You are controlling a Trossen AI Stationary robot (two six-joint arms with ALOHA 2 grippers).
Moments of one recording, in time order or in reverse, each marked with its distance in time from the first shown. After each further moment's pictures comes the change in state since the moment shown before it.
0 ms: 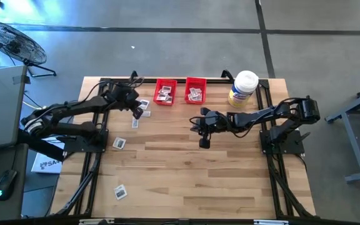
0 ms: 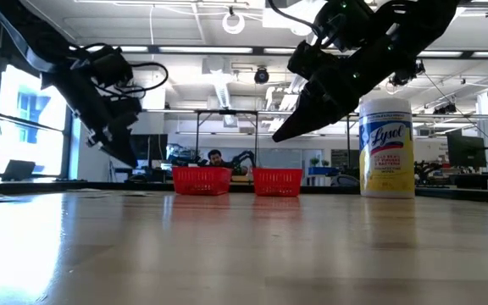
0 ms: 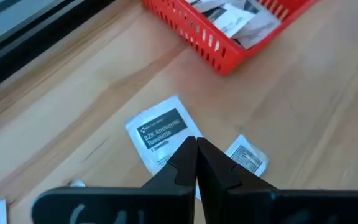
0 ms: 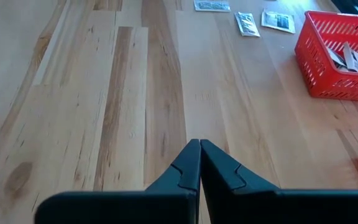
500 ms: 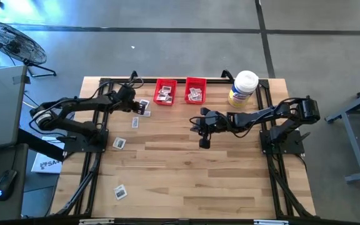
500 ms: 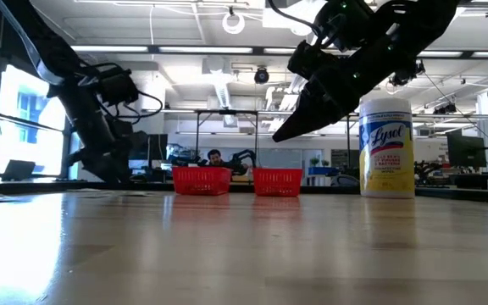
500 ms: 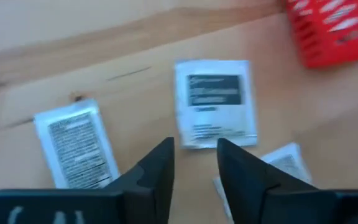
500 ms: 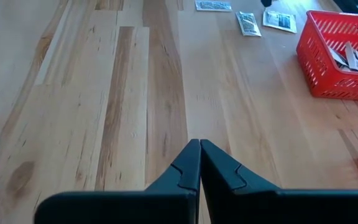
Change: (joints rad) left arm 0.010 0.154 0.002 -0.003 -0.102 -0.475; right arm 0.000 0.000 0.000 -0.001 -0.005 0.001
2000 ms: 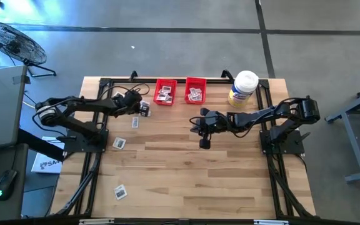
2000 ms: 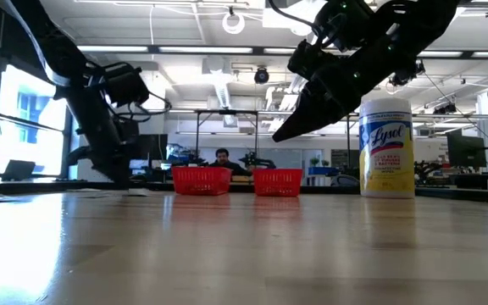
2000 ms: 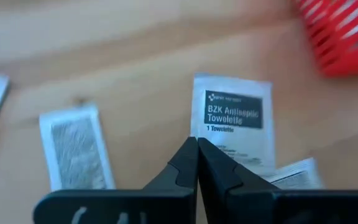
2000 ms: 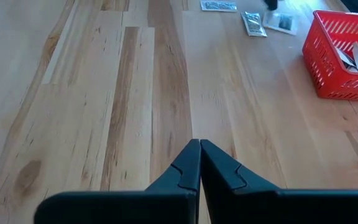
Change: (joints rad) left arm -0.165 0.073 0.012 0.046 -0.240 -0.115; right arm 0.000 0.000 0.000 0.000 -0.018 0.000
